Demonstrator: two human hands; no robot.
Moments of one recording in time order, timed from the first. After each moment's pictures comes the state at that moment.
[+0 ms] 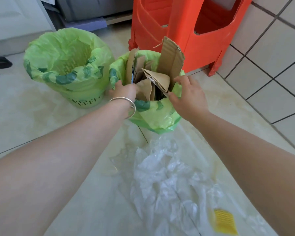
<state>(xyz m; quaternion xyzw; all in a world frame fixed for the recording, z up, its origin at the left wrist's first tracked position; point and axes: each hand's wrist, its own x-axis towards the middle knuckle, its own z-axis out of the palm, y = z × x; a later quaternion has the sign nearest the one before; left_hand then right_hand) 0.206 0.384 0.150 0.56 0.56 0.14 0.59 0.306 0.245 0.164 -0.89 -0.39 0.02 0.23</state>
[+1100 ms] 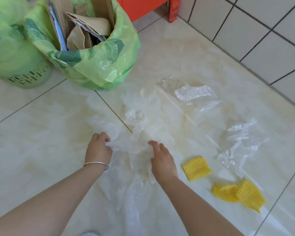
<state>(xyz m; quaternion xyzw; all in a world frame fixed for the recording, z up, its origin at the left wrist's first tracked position) 0.085 0.221 -0.004 0.87 0.42 -0.03 0.26 0.156 0.041 -0.002 -0.91 -0.23 0.29 0.19</state>
